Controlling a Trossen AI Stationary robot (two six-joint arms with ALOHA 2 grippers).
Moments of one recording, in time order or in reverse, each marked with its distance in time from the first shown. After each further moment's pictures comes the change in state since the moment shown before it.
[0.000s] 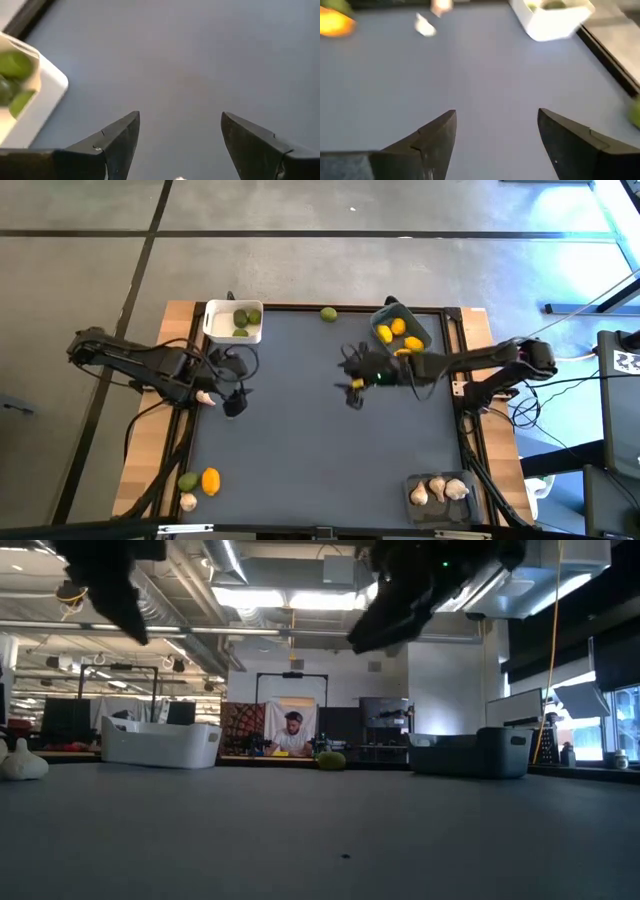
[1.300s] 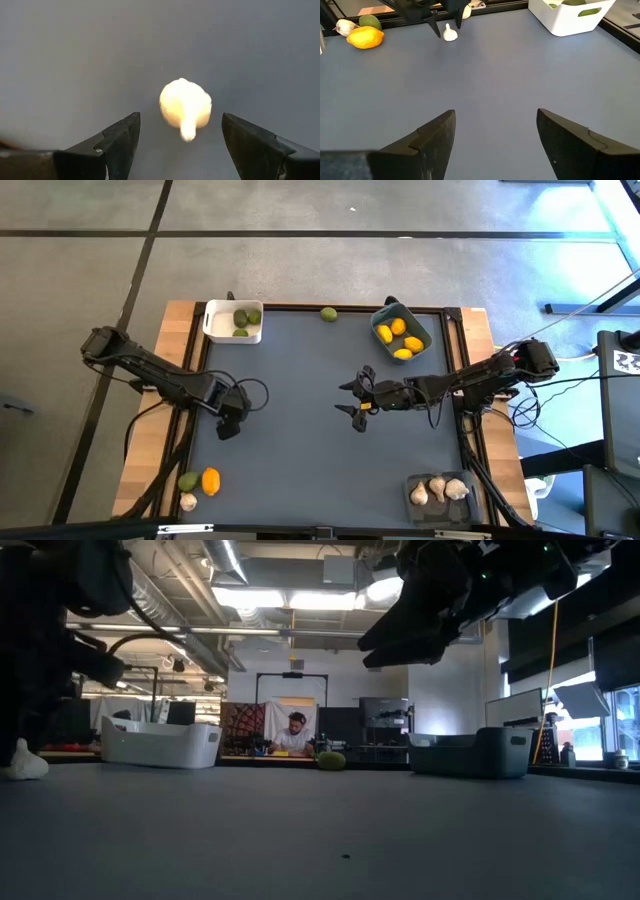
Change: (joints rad) left arm -0.057 0.251 -0.330 0.096 0.356 -0.125; right arm 0.163 0.000 -0.245 0.368 0.097 0.145
